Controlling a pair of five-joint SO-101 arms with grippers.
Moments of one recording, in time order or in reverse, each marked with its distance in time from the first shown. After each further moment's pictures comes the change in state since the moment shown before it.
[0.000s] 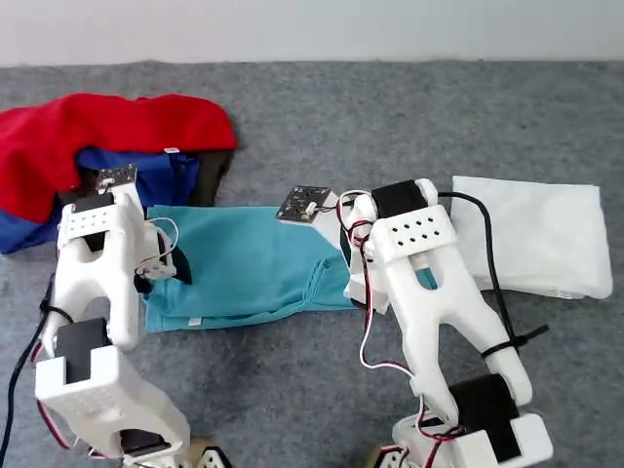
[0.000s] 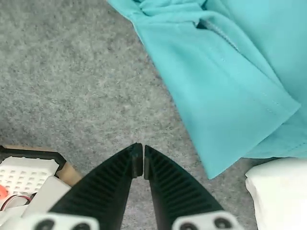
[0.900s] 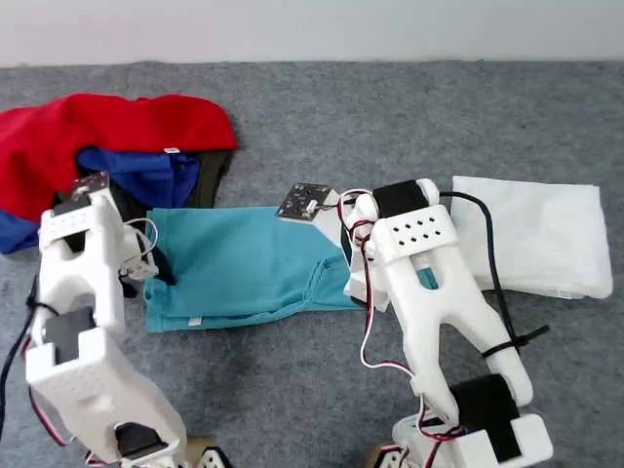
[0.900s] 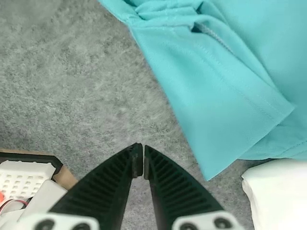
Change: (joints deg) left arm -4.9 8.0 -5.3 0.4 1.8; right arm 0.2 0.0 0.0 -1.2 0.0
